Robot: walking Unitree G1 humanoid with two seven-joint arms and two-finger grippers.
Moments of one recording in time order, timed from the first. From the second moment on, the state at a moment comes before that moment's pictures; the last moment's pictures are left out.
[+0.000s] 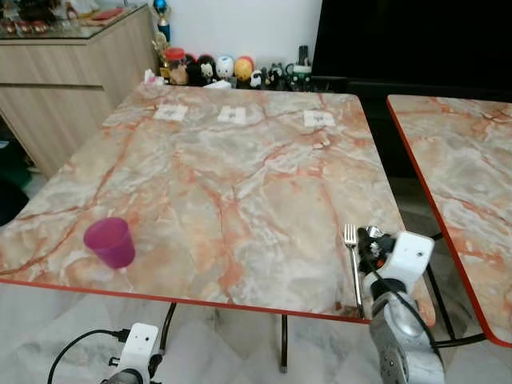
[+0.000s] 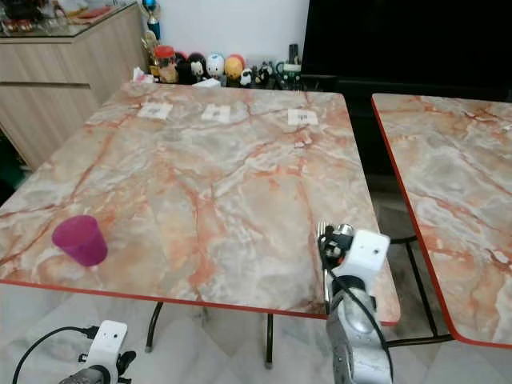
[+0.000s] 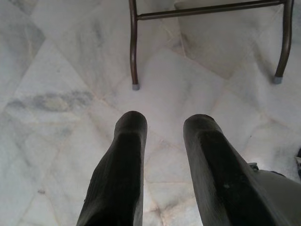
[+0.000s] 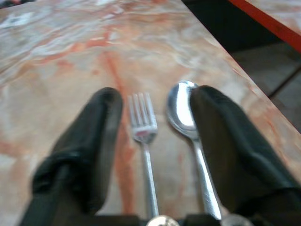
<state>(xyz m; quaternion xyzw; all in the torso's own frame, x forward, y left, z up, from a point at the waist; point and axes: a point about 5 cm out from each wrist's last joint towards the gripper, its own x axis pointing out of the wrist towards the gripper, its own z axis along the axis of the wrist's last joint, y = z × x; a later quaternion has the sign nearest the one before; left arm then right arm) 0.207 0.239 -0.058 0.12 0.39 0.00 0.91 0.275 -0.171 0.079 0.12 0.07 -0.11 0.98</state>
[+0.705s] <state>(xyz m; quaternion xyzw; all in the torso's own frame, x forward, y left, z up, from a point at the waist) 0.206 0.239 -0.058 0.12 0.39 0.00 0.91 0.272 -0.183 0.060 0.15 0.14 -0.14 0.97</state>
